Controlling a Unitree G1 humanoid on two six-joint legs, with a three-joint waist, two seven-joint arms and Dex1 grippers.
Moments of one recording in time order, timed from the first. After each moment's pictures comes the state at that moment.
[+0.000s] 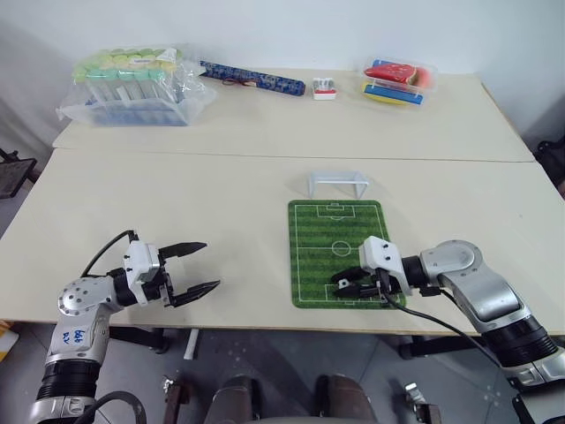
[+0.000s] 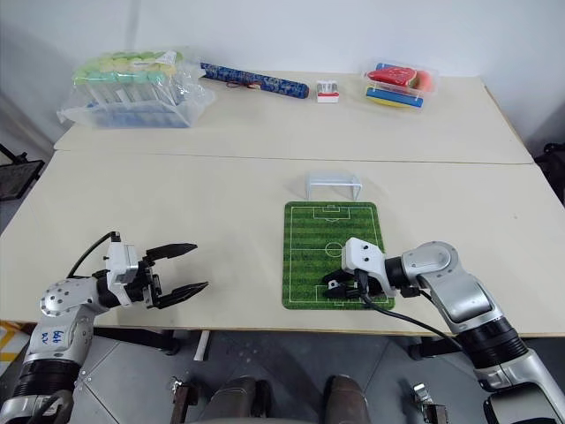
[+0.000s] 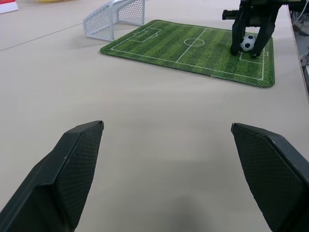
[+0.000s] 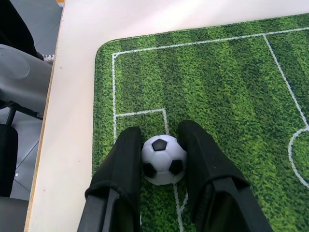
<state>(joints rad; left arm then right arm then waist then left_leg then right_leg) -0.18 0.60 0.18 0.25 -0.43 -0.15 -1.20 -0.41 -0.75 0.27 -0.04 0.24 0.31 1.27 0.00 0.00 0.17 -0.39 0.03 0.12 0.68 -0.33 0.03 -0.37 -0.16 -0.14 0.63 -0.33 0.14</state>
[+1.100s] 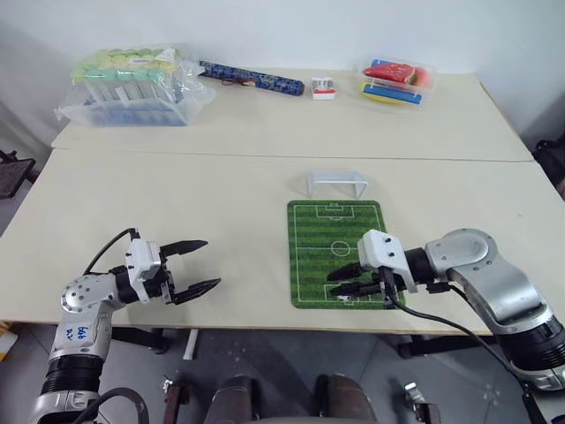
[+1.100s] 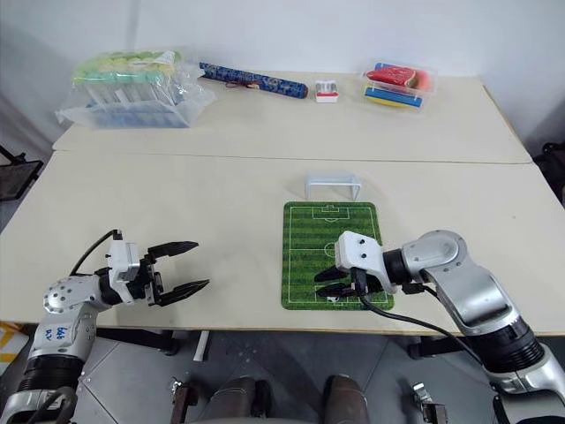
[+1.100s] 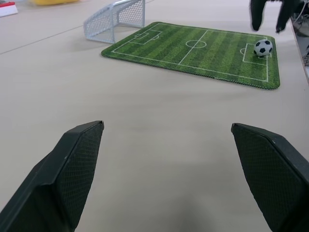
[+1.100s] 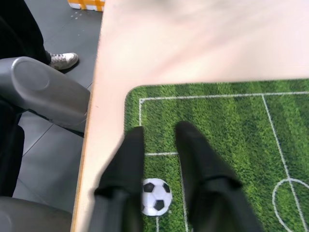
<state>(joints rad) -0.20 0.60 0.17 0.29 -0.43 -0.18 -1.23 -0.42 -0.83 0.21 -0.35 0.32 0.51 1.28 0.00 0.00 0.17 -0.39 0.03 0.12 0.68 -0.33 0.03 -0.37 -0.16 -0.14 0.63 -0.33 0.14</state>
